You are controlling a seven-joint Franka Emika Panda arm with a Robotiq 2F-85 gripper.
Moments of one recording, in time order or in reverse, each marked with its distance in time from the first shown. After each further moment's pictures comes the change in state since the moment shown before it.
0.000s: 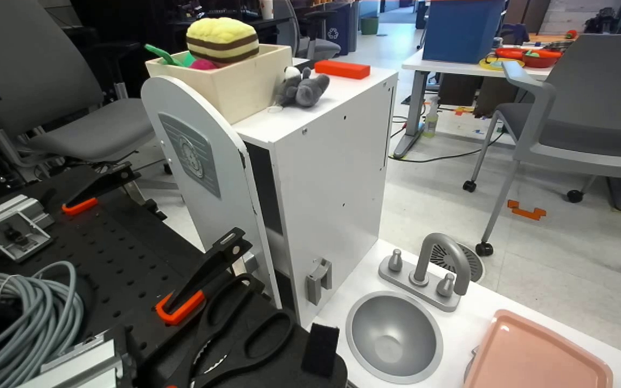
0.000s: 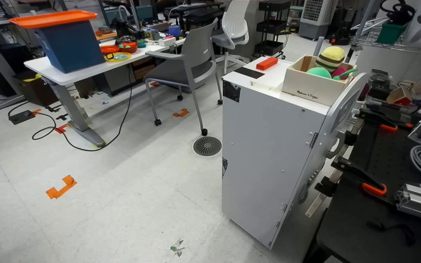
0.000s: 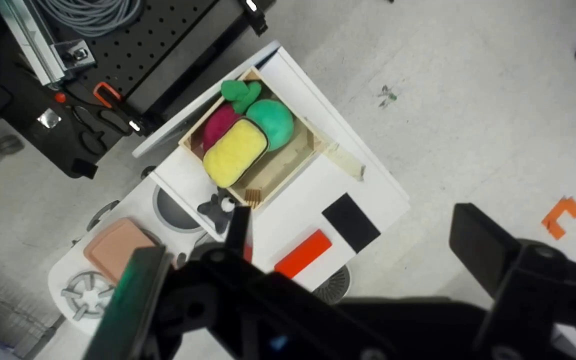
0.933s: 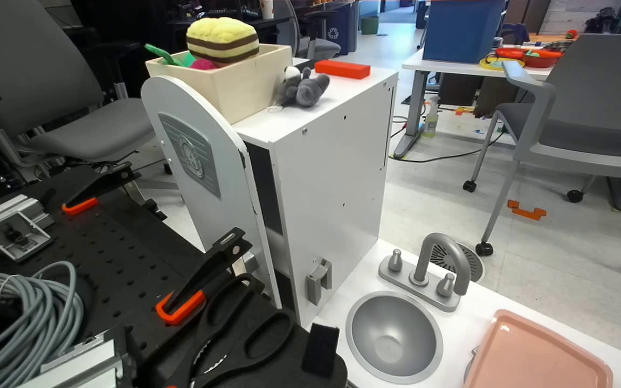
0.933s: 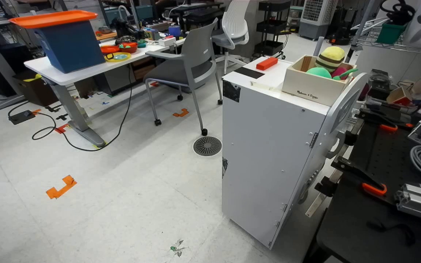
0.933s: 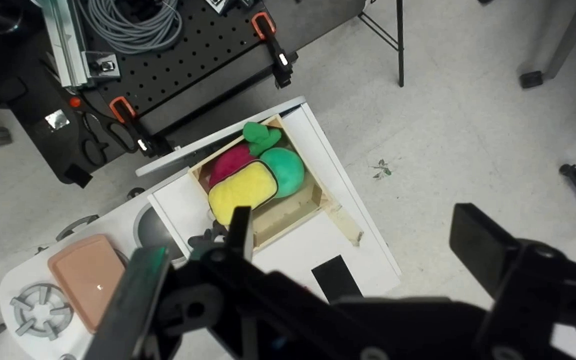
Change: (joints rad) arm -0.001 0.011 -0.030 -0.003 0.047 -0.108 -0.232
